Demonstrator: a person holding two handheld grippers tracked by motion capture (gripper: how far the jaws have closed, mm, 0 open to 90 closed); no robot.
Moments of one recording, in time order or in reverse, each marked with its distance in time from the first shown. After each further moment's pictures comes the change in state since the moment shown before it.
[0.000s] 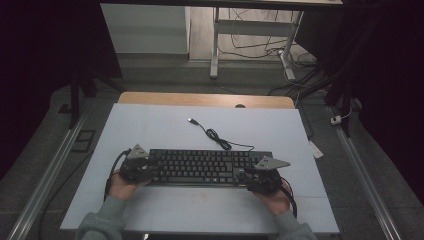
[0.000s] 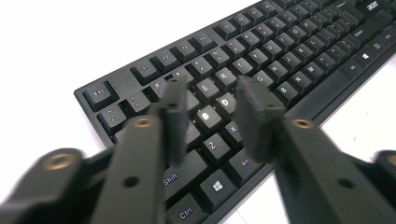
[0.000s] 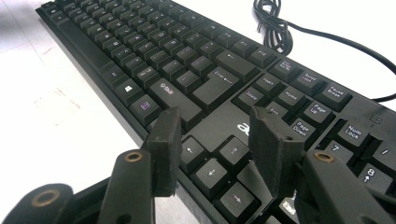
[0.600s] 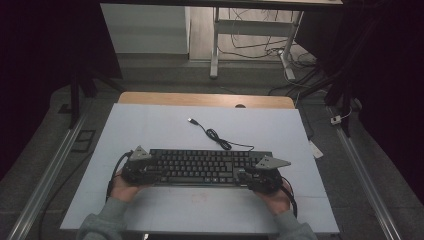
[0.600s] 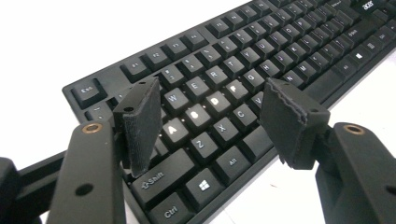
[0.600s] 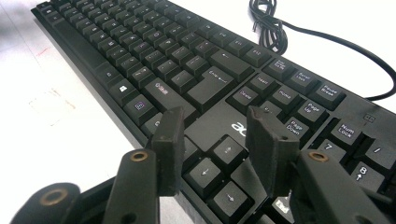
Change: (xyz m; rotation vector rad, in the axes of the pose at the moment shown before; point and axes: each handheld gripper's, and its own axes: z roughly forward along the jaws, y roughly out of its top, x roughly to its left) left arm -0.006 -0.001 -0.001 -0.004 0.000 -0.017; right arm -0.003 0.000 0.000 0.000 -0.004 0.003
